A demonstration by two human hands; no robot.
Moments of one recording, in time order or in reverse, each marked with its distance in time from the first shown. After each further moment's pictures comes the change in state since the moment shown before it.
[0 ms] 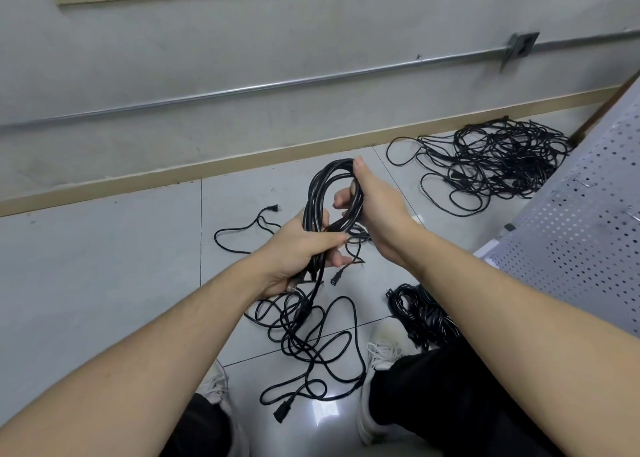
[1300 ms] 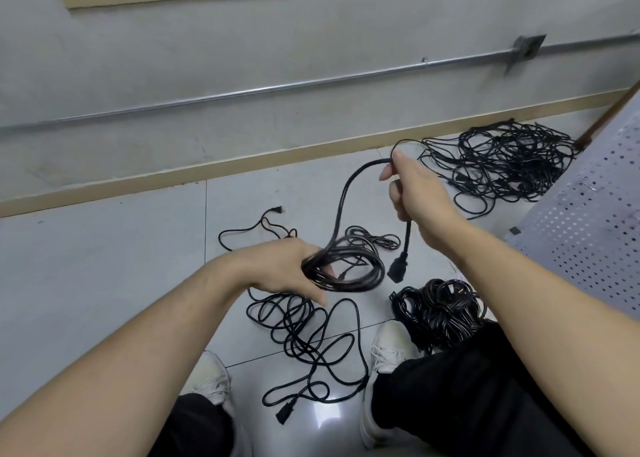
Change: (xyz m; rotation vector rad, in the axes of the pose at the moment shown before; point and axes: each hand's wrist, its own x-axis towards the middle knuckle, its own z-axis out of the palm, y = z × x) left_hand -0.006 0.015 -0.030 1.099 -0.314 -0.072; right_hand 0.018 -0.008 -0.053 -0.231 0.086 -0.134
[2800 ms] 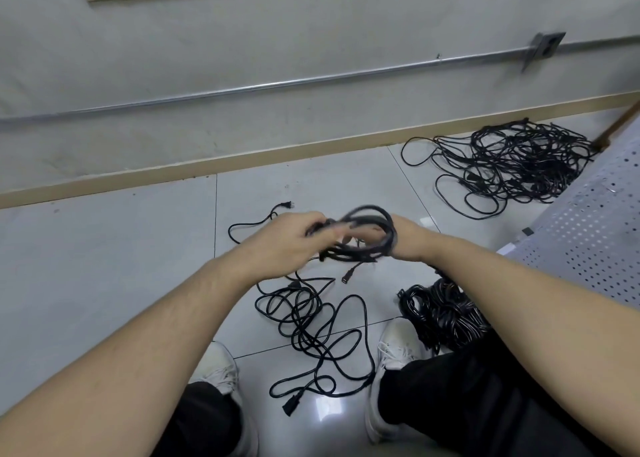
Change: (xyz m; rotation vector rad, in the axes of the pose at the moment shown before) left_hand -0.012 -0.005 0.000 -0.130 0.446 0.048; right_hand 0.004 0.054 0.026 -0.575 -0.621 -0.188
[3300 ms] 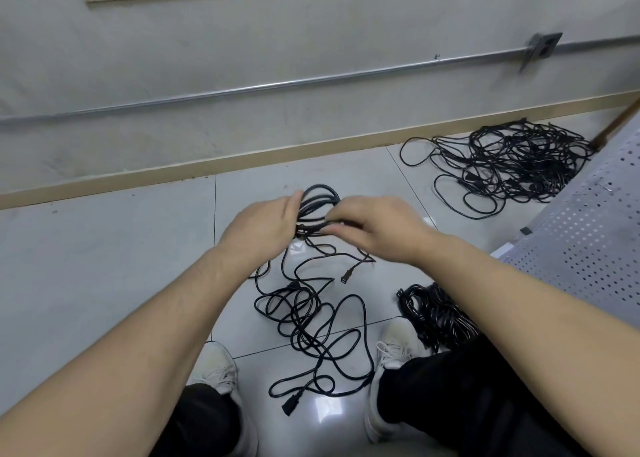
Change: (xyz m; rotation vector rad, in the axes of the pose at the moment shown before) left_hand 0.009 -0.006 -0.009 0.360 0.194 -0.224; right_hand -0.017 -0.053 0.001 -0.401 0.291 -0.444
